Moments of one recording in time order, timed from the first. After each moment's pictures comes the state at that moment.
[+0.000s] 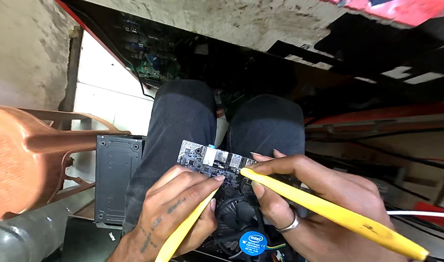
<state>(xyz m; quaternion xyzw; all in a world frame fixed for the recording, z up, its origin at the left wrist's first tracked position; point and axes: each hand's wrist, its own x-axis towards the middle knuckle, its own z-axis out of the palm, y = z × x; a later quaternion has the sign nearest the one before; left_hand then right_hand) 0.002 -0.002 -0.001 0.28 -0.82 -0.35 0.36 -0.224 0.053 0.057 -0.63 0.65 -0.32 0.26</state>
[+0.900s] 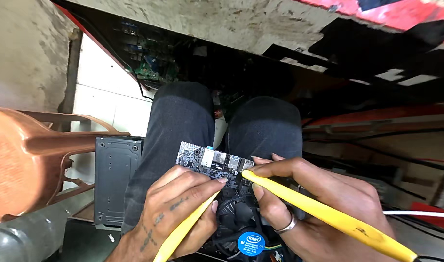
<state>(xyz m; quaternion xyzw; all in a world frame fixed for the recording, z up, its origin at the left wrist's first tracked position) -0.001 -0.006 -0.001 0.28 -0.82 -0.37 0.34 -0.227 0.055 0.057 -0.64 0.66 -0.31 0.25</state>
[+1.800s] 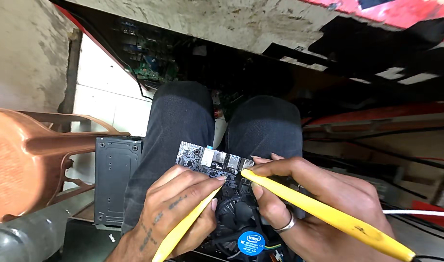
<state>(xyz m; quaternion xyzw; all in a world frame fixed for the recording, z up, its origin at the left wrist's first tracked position) -0.001 -0.006 0.000 0.28 -0.82 -0.37 0.34 -0.227 0.054 0.055 -0.65 0.66 -0.30 0.24</state>
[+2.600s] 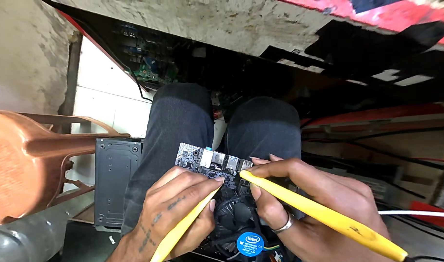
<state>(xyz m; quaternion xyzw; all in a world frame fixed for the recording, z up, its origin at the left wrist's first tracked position) -0.001 -0.005 -0.001 0.29 -0.81 -0.37 0.34 -0.226 0.055 0.055 -0.64 0.66 -0.30 0.24</state>
